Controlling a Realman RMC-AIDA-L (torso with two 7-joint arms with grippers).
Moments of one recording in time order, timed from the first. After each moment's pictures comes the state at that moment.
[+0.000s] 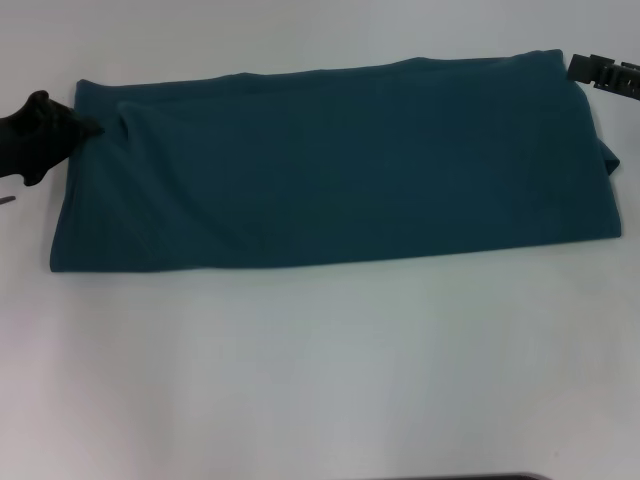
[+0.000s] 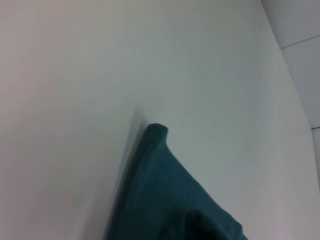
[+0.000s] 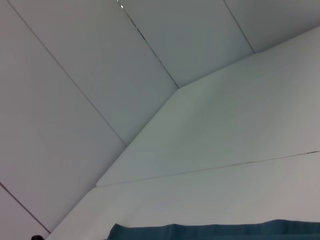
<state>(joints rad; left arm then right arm) -0.50 -2.07 -2.53 -0.71 -1.00 1.16 -2.68 0.40 2.01 -0.47 -0.74 -1.94 -1.56 1.82</state>
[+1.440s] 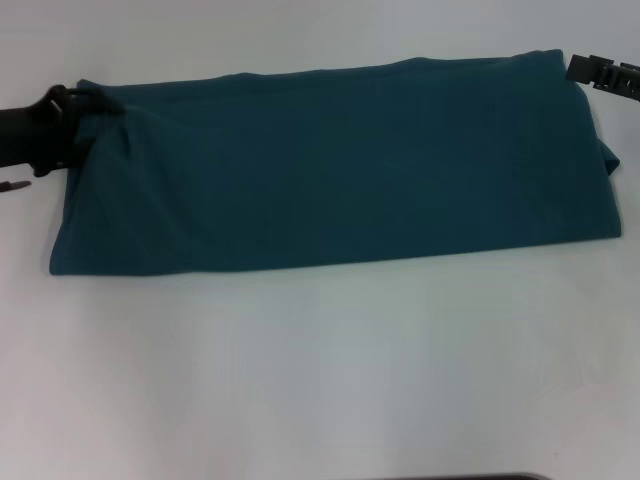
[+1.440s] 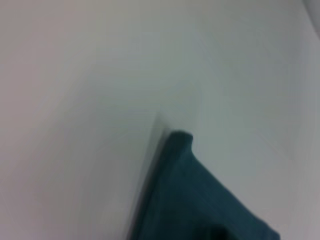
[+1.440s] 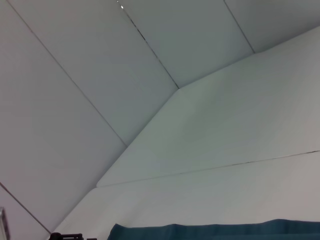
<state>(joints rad) -0.61 -2.03 -2.53 -0.58 -0.89 1.05 -2.72 0.41 2.01 -0.46 -0.73 -1.94 -1.56 1.82</state>
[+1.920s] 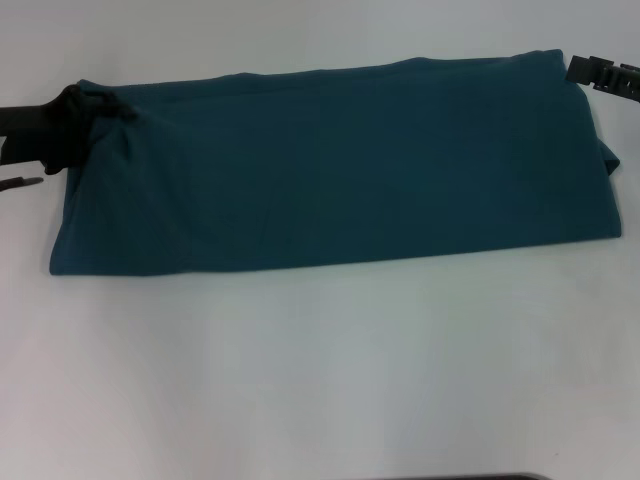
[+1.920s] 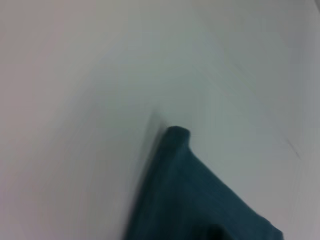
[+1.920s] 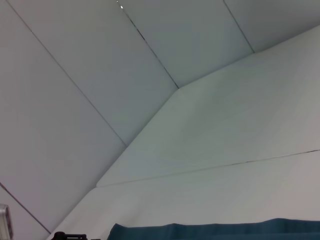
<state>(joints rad) -0.64 -2.03 -2.51 -0.56 -0.87 1.03 -2.74 0.40 2.01 -0.46 -0.73 -1.94 -1.56 1.82</state>
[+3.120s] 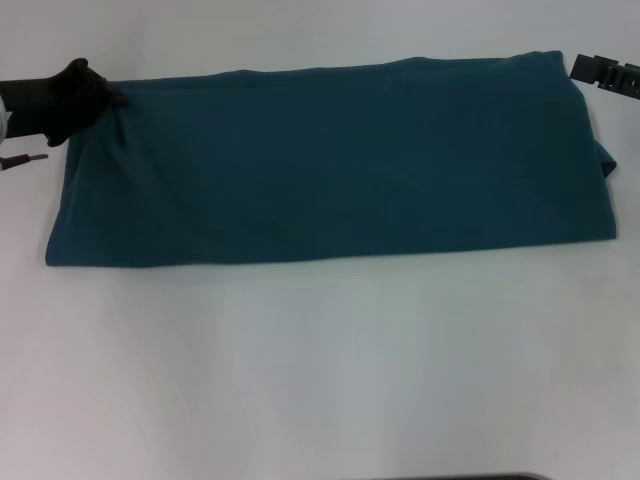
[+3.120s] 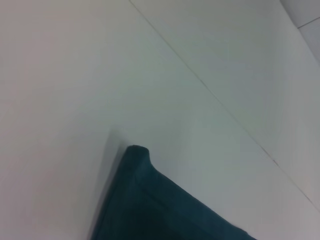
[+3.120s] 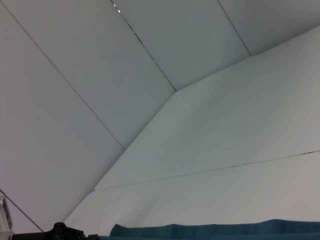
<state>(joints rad) -0.66 -2.04 -2.50 -0.60 -0.88 1.01 -2.69 0.40 2.01 -0.45 -0.73 -1.94 -1.56 1.82</state>
